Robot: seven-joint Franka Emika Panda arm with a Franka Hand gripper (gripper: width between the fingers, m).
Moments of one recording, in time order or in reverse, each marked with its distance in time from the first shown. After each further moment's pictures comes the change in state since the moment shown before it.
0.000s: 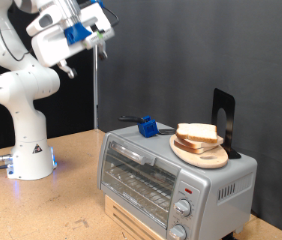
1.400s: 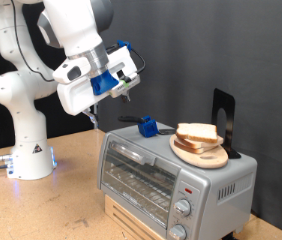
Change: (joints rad) arm 0.096 0.326 -0.085 0.059 0.159 0.092 -0.114
